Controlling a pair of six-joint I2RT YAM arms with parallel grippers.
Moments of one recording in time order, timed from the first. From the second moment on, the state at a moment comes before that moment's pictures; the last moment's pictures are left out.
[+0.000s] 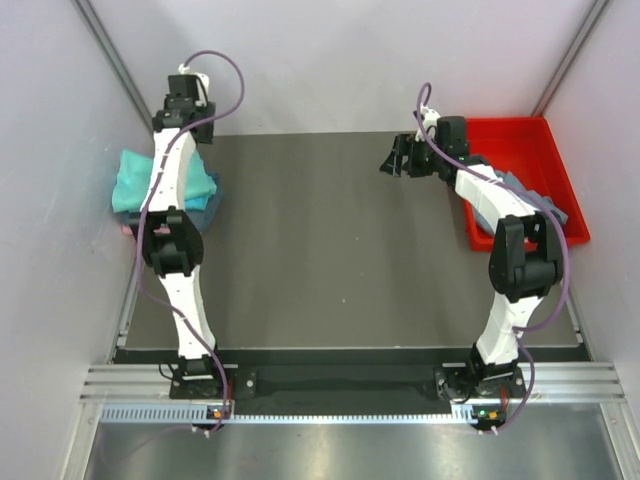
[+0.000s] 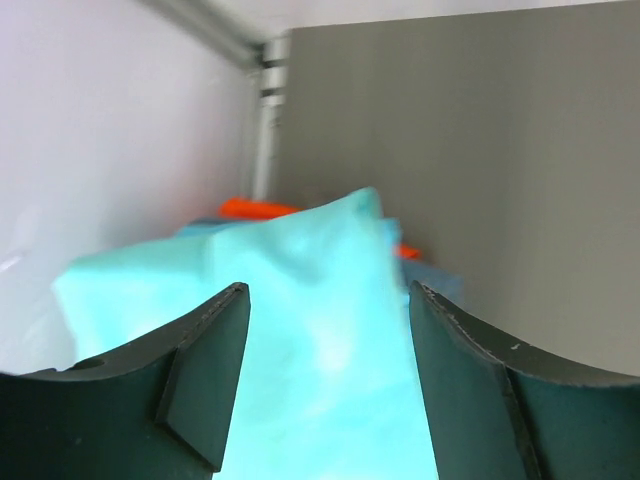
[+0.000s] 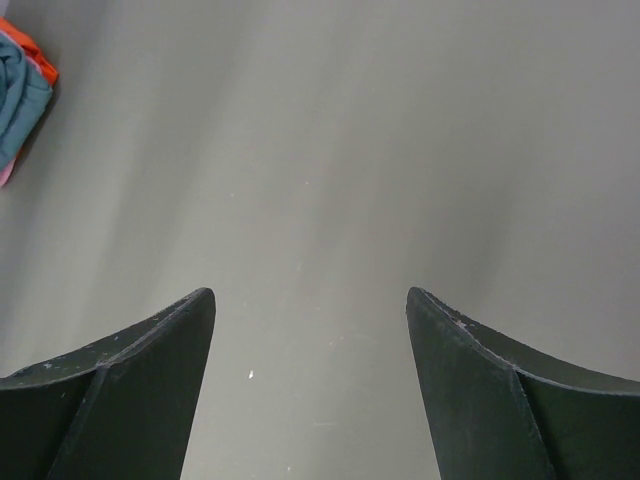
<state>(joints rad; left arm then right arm) 0.04 2.21 2.32 -0.76 -0.29 0.21 0.18 1.88 1.52 -0.20 -0.45 0.19</state>
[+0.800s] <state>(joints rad) 0.08 2.04 2.35 -0.77 -0.02 0.10 0.19 1.85 1.78 -0.20 0.01 0.04</state>
